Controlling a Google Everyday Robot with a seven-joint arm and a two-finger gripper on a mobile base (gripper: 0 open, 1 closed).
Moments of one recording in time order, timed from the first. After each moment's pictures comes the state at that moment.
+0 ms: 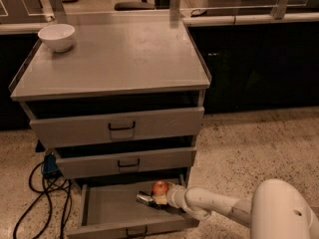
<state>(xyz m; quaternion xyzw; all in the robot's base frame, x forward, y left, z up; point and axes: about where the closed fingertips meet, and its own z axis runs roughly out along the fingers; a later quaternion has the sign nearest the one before) 0.606 -0.029 0.196 -0.34 0.85 0.17 0.38</state>
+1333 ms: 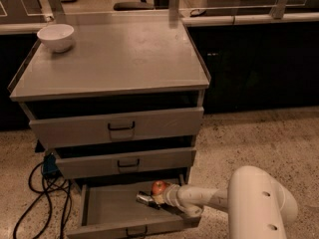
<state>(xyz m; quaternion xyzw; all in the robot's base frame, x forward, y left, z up) 0.621 -0.025 0.162 -0.34 0.87 0.12 0.35</state>
